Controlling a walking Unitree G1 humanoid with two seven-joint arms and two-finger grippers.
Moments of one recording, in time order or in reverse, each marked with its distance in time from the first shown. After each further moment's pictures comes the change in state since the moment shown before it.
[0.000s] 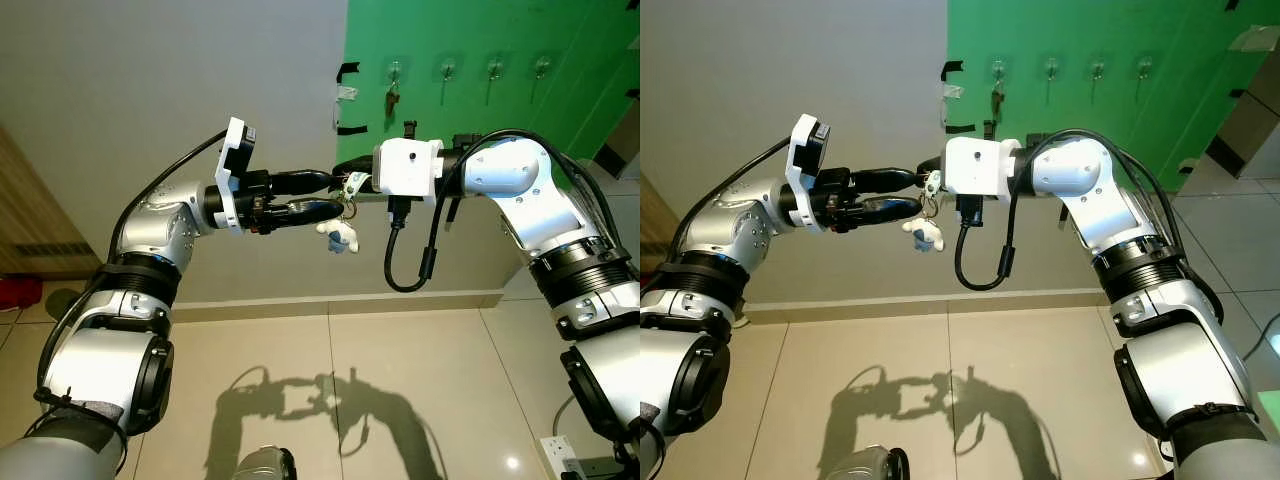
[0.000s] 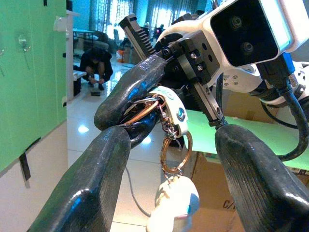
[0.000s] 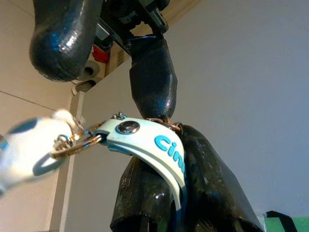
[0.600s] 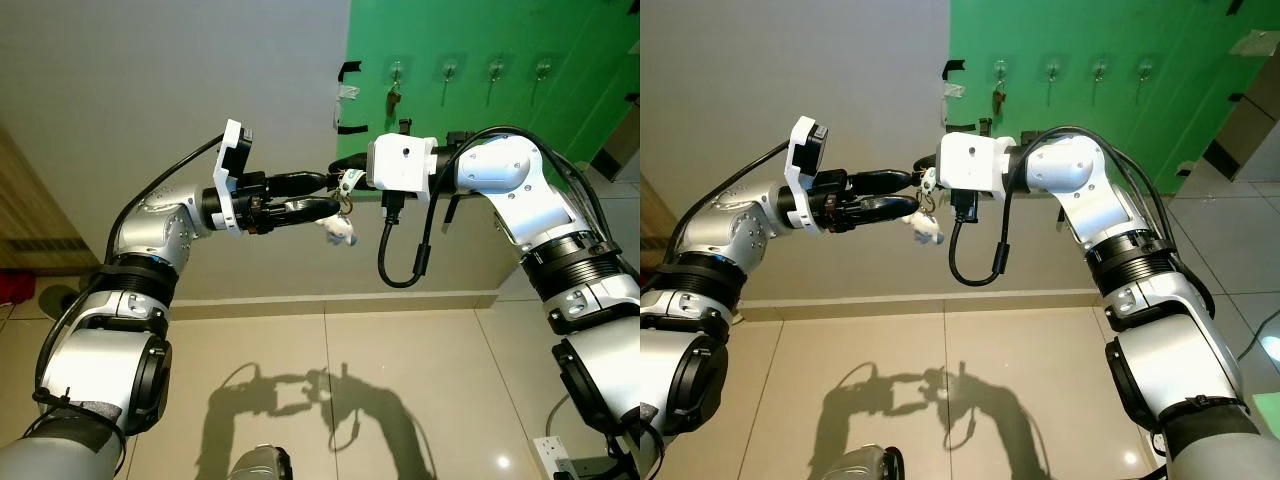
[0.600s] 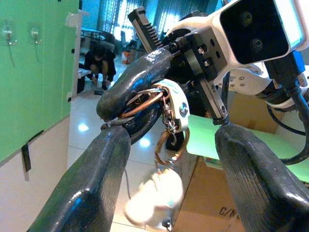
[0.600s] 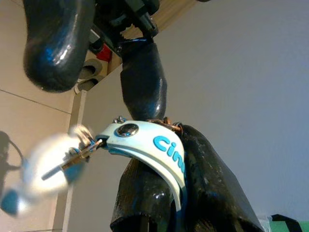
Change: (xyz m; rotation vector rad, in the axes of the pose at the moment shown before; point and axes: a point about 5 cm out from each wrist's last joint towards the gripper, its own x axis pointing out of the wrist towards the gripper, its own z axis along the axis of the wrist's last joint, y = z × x) left arm -0.004 0.002 -0.005 -0.051 0.002 0.038; right arm 0.006 -0.003 -0.001 0.014 -0.003 -0.003
